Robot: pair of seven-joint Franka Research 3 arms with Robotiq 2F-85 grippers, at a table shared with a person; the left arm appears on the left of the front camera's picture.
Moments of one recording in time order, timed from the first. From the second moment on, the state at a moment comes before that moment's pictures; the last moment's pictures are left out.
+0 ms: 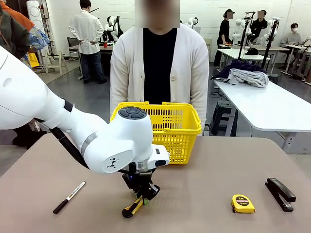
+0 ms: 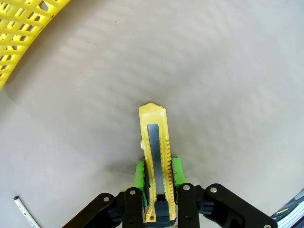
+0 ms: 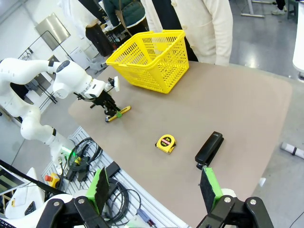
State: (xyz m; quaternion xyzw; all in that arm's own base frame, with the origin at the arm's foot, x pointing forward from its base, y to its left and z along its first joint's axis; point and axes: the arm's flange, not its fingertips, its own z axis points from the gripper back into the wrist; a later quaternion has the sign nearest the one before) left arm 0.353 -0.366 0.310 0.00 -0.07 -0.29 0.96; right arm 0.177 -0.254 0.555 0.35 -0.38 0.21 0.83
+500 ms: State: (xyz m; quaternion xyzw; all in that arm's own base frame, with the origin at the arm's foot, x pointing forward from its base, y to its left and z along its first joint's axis) left arm 0.358 -0.367 0.350 -0.04 -0.05 -0.31 0.95; right arm 0.177 -0.254 0.555 0.35 -0.38 0.21 0.83
